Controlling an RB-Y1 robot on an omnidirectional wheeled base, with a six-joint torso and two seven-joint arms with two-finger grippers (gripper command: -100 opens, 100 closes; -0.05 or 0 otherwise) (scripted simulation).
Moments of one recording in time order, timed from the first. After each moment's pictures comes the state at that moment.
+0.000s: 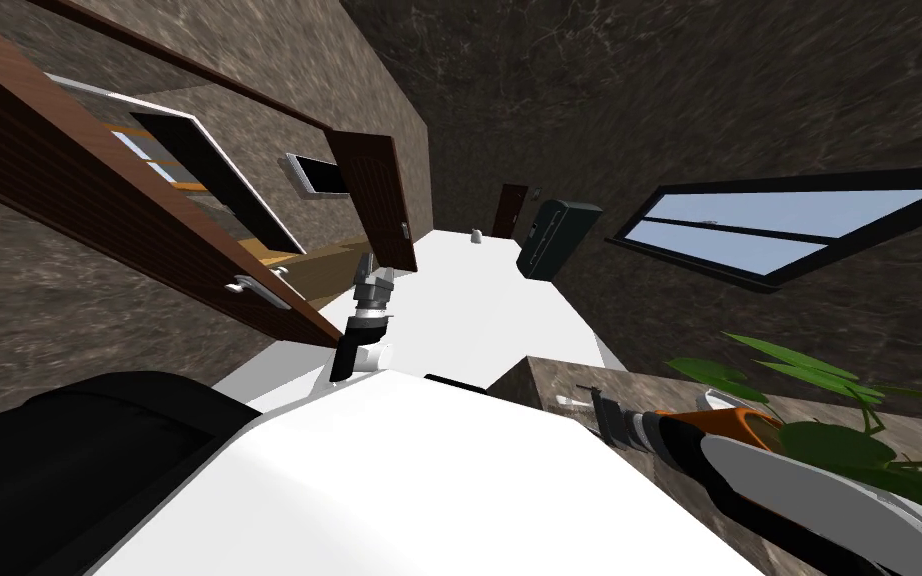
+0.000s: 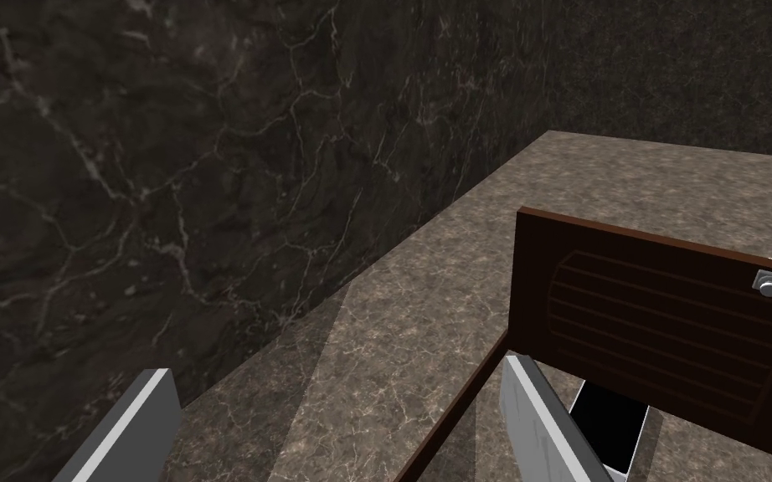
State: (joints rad) left arm 0.49 0.00 0.06 -2.29 0.07 -0.43 0.00; right arm 0.33 -1.94 0.77 -2.03 1.18 -0.06 0.13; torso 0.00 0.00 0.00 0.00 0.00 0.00
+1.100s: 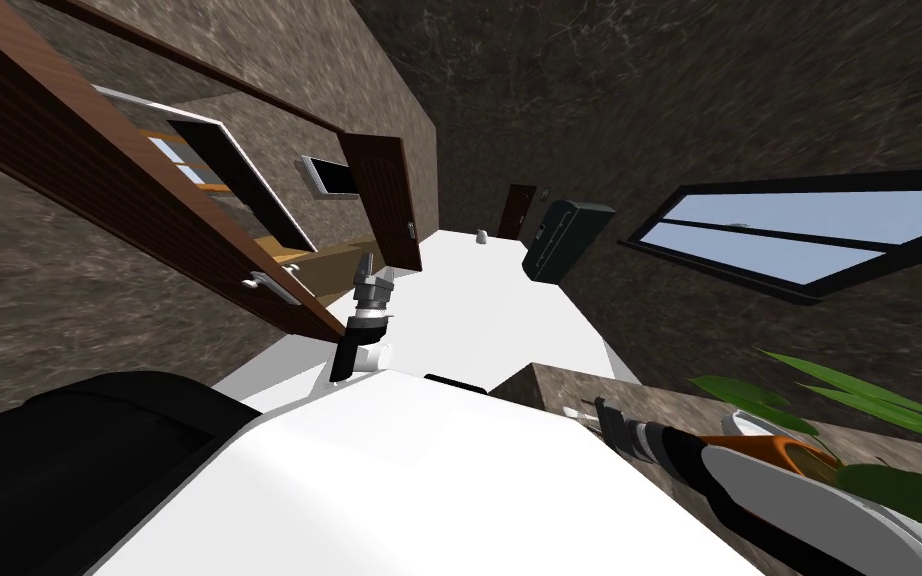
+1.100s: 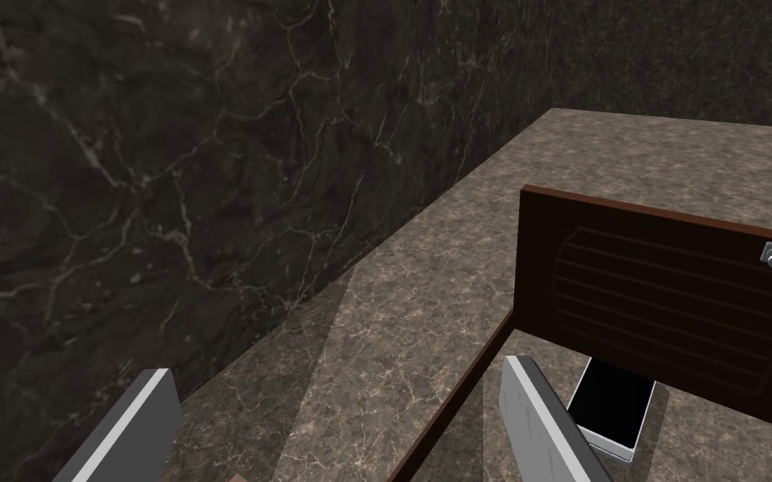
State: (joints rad) left arm 0.49 0.00 0.06 -2.29 0.07 -0.43 0.00; right arm 0.34 -1.88 0.80 -1.96 1.19 -0.06 0.20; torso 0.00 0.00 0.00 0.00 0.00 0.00
